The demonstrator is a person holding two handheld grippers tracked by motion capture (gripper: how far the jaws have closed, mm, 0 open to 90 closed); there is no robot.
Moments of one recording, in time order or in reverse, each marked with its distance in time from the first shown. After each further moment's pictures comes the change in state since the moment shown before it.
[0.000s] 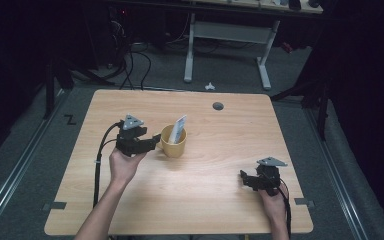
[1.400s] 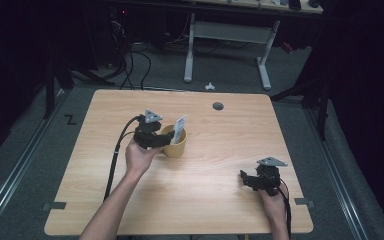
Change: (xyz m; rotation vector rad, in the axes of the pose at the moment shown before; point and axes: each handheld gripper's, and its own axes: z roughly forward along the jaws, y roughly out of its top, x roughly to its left) left arm -0.018 0.016 0.045 0.045 -0.007 0.057; right arm 0.000 0.000 0.000 0.000 0.000 0.000
